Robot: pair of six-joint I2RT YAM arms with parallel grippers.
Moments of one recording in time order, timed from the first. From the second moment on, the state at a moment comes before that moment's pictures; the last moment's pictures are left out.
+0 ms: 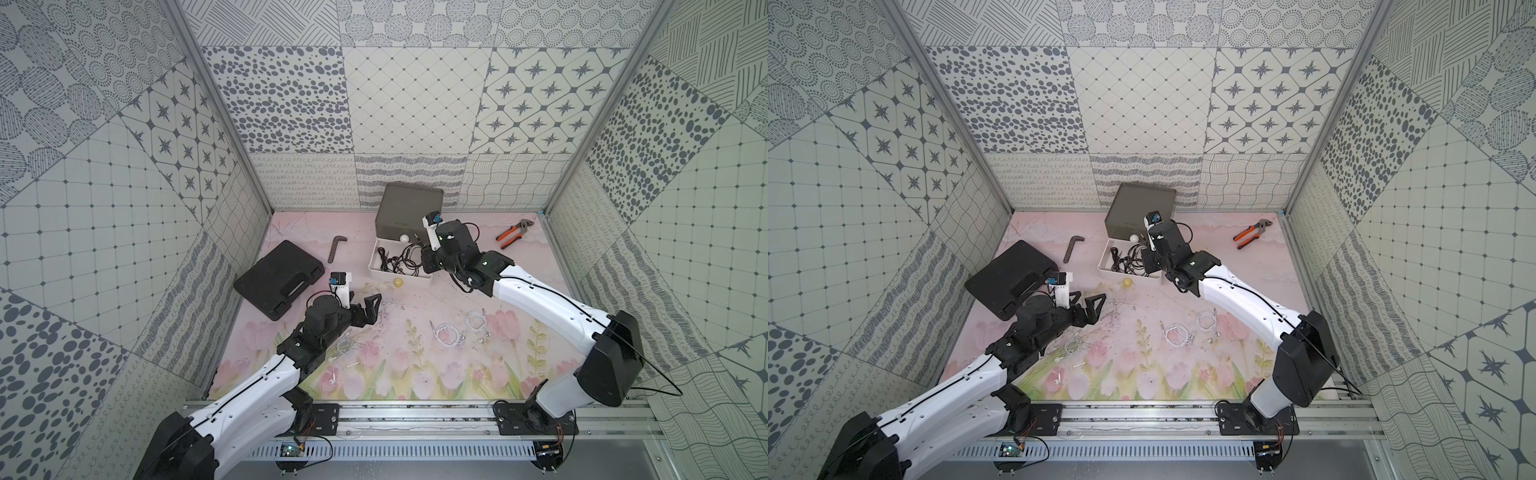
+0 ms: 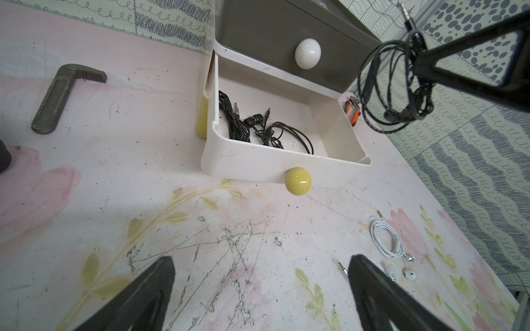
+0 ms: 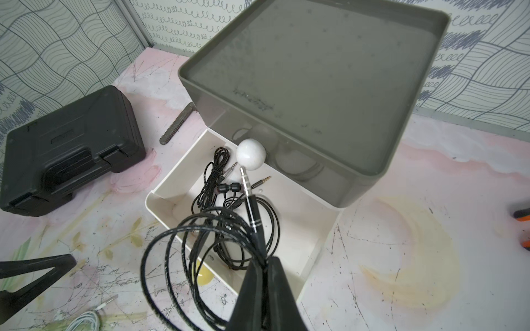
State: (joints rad) left arm -0.49 0.88 0.38 0.15 0.00 -0.42; right arm 0.72 1.57 1.35 -0.39 0.21 0.22
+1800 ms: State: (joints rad) left arm -0.49 0.90 0.43 0.11 0.07 -0.44; right arm 0.56 1.40 1.04 -0.27 0.11 0.32
